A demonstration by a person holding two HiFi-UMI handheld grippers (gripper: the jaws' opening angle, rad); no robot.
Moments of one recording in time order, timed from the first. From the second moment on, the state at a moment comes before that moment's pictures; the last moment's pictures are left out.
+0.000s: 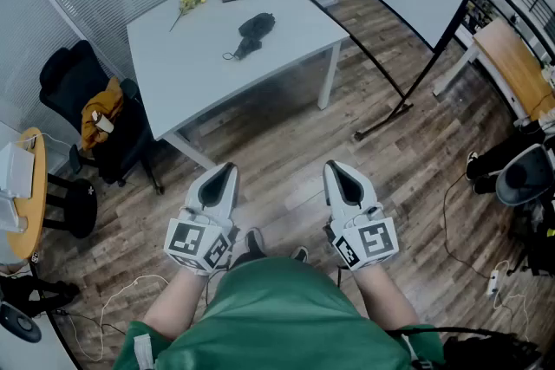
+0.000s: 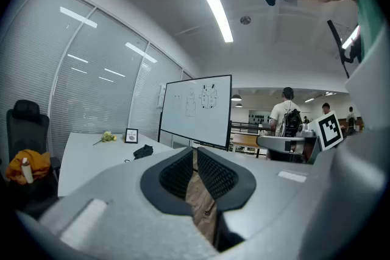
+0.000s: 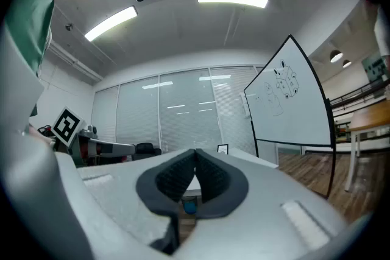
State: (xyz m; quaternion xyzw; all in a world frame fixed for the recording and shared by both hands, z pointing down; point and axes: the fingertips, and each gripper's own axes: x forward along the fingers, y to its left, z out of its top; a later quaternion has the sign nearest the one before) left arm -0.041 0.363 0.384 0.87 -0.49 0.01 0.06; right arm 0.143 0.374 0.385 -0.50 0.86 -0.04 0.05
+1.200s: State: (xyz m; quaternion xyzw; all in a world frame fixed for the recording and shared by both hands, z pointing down) left arm -0.134 0.146 0.404 0.87 -0.49 -0.01 0.05; right arm 0.104 0.187 0.387 -0.57 0.82 0.01 -0.04
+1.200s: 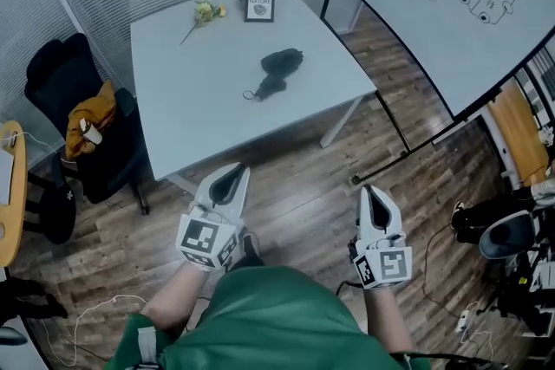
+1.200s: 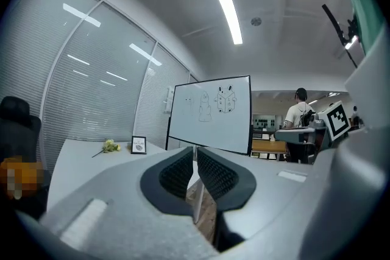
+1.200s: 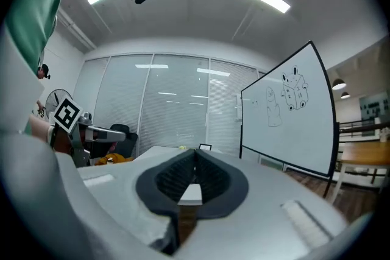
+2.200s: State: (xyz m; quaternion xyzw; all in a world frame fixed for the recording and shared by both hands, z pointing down) left arm -0.164 -0.066 0.443 0.84 -0.53 0.08 0.00; right arm 0.059 -0.069 0.425 -0.49 0.86 0.08 -0.11
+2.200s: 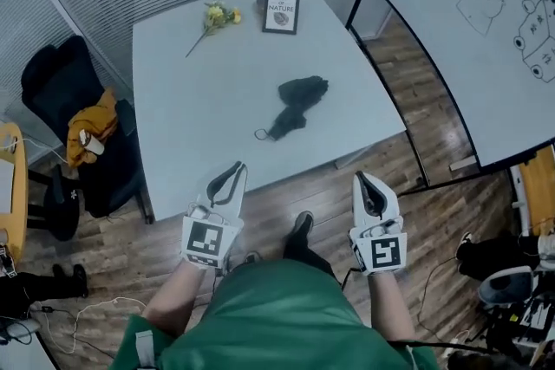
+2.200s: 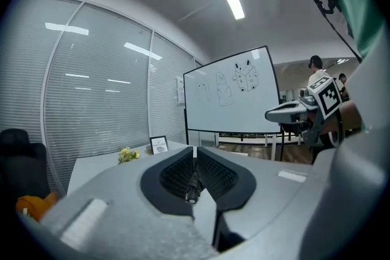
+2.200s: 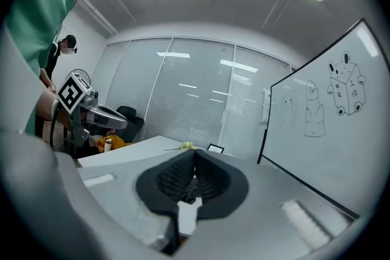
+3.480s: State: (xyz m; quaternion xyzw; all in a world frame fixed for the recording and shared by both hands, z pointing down) left arm -0.064 -0.323 0.607 0.84 -0.44 0.26 0.15; right arm 0.125 -0.257 0.463 -0.50 0.86 0.00 -0.13
